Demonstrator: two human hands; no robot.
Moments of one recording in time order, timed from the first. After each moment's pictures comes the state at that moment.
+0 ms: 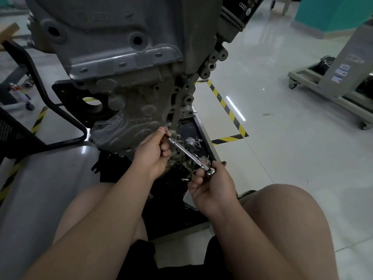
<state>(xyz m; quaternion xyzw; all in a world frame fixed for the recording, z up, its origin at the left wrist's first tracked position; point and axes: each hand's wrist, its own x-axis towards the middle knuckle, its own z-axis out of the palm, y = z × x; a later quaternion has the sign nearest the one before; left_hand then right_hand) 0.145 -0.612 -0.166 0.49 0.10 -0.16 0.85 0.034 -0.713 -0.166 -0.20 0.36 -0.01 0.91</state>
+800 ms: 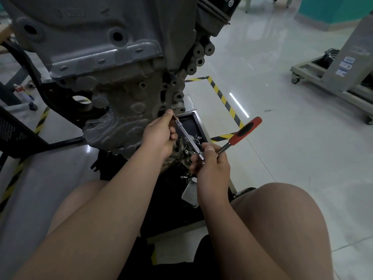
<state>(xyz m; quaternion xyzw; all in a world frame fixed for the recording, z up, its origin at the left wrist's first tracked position) 0.163 -0.663 -0.150 0.54 0.15 -0.13 0.82 0.032 -0.720 -0.168 -0.51 0.27 -0.20 0.79</state>
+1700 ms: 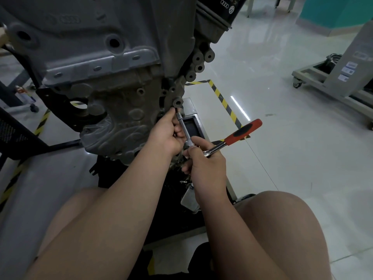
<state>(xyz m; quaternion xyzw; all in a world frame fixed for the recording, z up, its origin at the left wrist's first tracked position) 0.175 -0.685 -0.135 0.42 0.18 -0.21 0.86 0.051 -0.727 -0.146 -0.54 0.22 -0.15 0.80</state>
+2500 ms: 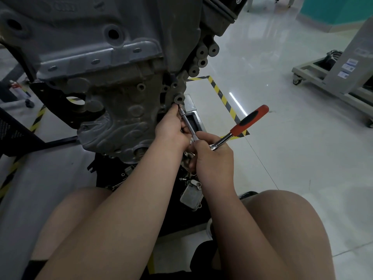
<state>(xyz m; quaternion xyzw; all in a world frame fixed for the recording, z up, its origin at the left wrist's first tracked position) 0.176 -0.699 -0.134 0.39 0.25 -0.18 0.87 0.058 -0.734 -0.141 -0.60 0.25 -0.16 0.74</state>
